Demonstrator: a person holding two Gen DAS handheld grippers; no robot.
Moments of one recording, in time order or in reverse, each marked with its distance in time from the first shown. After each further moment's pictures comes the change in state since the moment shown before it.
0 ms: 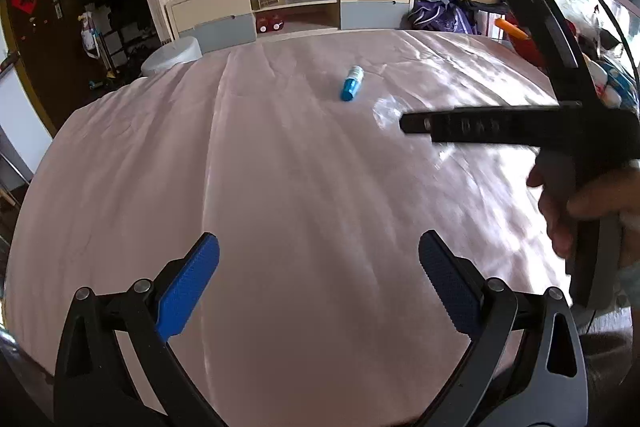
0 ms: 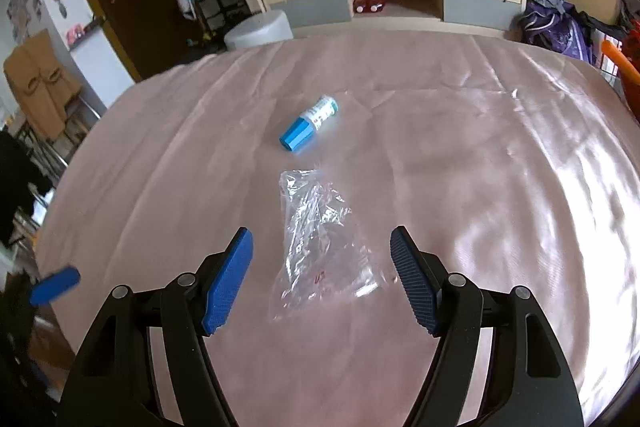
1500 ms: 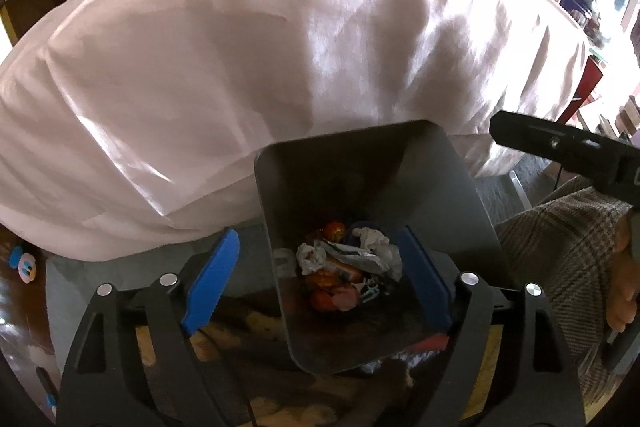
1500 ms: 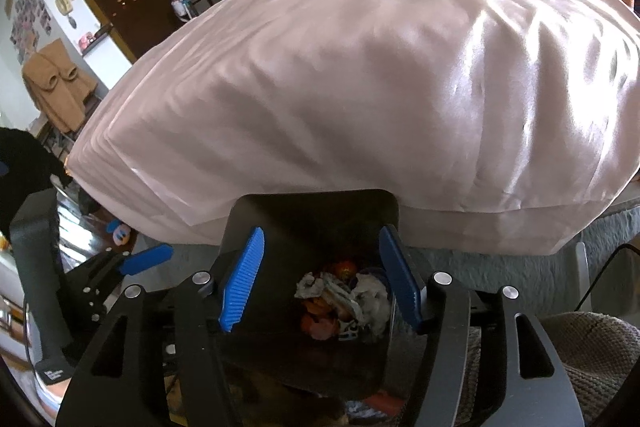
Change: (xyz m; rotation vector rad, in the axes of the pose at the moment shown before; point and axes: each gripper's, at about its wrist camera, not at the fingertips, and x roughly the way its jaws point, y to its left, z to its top) left arm -0.031 -0.099 -0.229 -0.019 0.166 -0.101; right arm -0.113 -0.037 -0.270 0.148 -0.010 0.058
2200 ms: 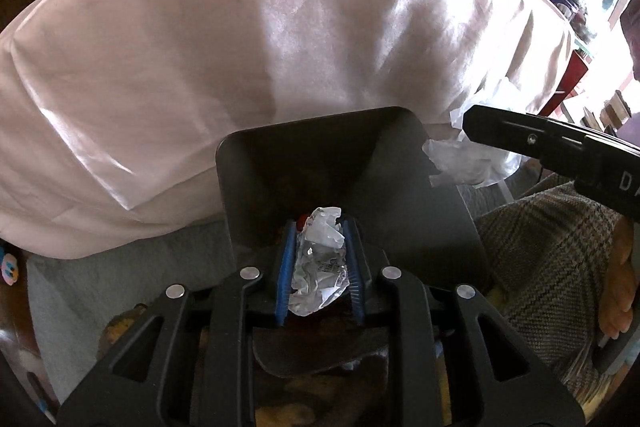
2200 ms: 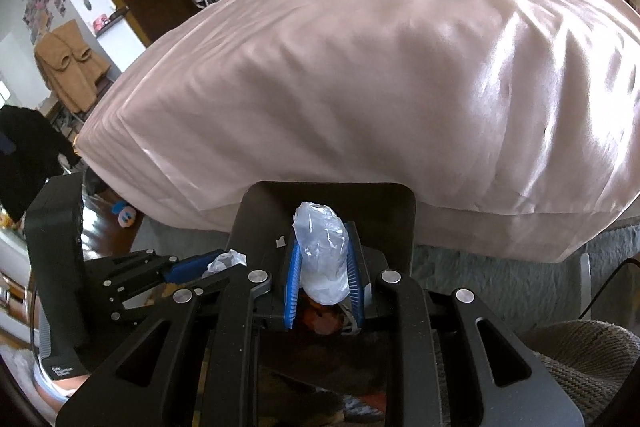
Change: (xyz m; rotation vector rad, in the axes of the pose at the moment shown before) left arm 0.016 -0.012 -0.011 0.006 0.043 -0.082; right arm 0.005 0.013 -0.003 -0.059 0.034 0.030
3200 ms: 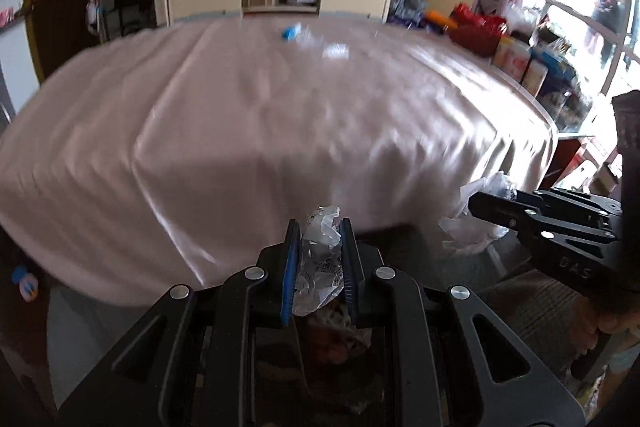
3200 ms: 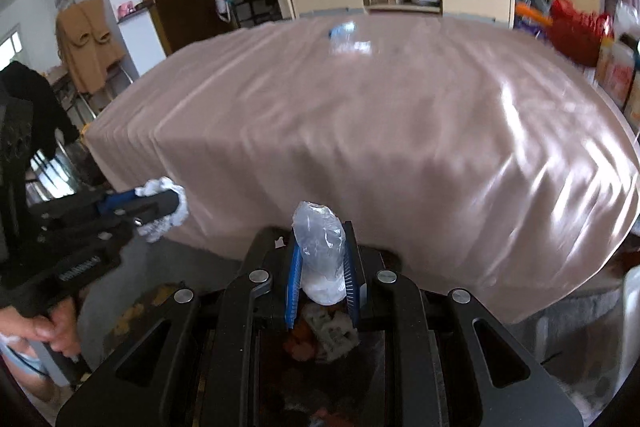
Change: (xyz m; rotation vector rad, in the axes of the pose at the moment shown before) left arm -0.103 0.021 0.041 -0.068 -0.269 0.061; right arm -0.037 0.039 0.027 -0.176 -0.119 -0.061
